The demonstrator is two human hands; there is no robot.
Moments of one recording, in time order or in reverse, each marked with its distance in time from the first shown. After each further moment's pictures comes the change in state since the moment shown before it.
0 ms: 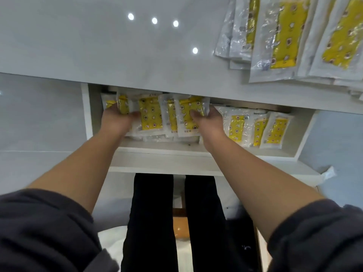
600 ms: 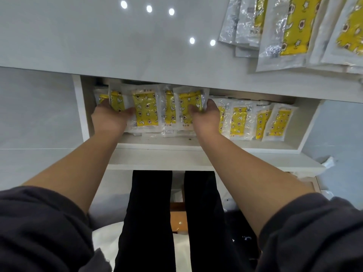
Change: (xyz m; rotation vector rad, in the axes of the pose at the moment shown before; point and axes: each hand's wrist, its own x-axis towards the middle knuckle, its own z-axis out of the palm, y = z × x) left_hand 0.008 -0.011 -0.003 0.284 0.184 0.019; right_hand 0.006 0.012 0.015 -0.156 0.170 -0.097
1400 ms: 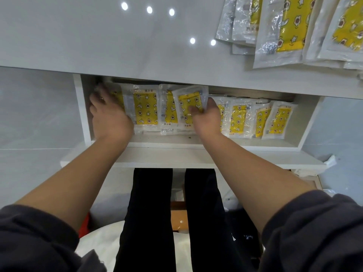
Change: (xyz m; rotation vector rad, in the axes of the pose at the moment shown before) left_hand -0.020 0.003 0.001 0.475 0.125 0.264; right_hand -0.003 0.006 -0.008 -0.100 -0.034 -0.113
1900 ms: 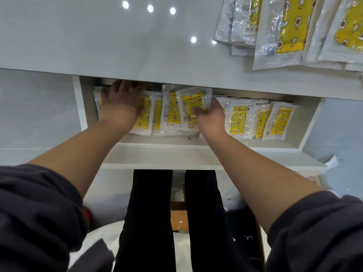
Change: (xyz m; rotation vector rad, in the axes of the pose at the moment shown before) left_hand 0.034 0.014 0.002 0.470 -0.162 0.496; right_hand 0.007 0.000 -0.012 -0.017 -0.025 0.010
